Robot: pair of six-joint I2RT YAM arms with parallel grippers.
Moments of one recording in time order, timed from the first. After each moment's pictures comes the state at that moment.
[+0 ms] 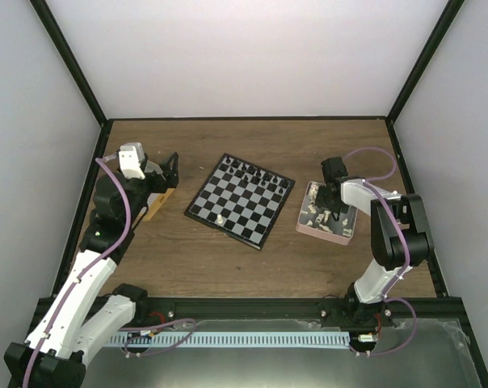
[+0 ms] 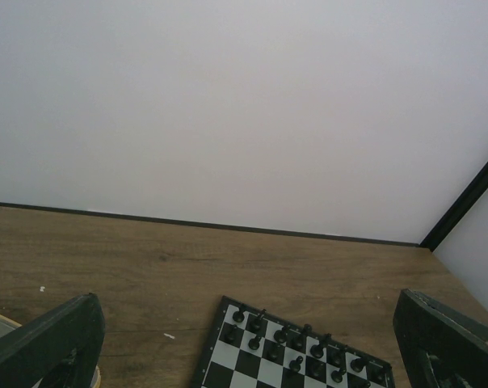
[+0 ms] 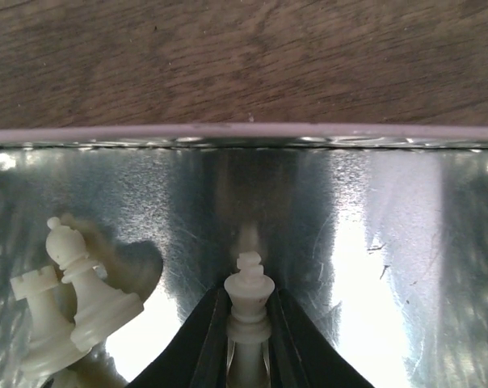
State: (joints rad) left arm -0.29 0.79 0.77 -0.06 0.00 -0.33; right arm 0.16 1.68 0.94 -0.48 0.16 0.44
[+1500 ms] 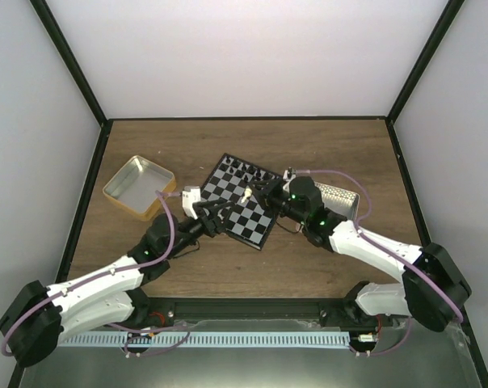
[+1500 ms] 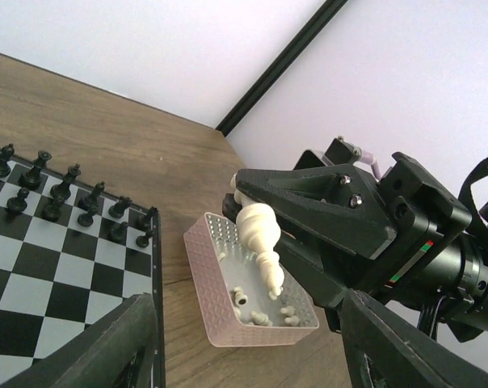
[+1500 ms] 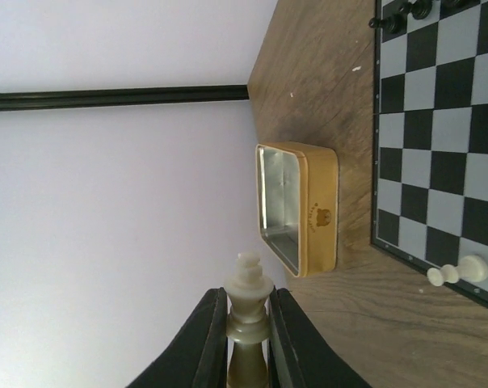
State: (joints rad) left arm -0.81 0.94 0.36 0.52 0.02 -0.73; right arm 0.72 1.25 0.69 0.32 -0.13 1.50
